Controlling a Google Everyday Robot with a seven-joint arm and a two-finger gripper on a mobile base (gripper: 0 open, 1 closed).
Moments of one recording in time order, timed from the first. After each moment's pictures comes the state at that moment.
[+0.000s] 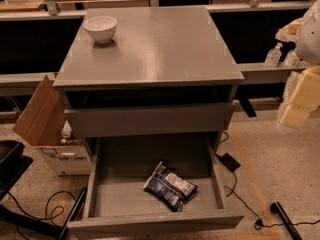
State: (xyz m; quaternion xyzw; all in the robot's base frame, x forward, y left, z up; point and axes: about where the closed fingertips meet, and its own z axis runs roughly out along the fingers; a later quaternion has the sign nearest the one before) arm 0.438 -0.212 0.993 -0.60 0.78 -0.05 0.18
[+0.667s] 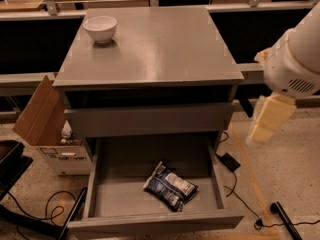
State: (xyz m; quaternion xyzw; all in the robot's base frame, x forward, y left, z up) arm 0.454 -0.193 0.939 -0.59 0.78 -0.06 0.19
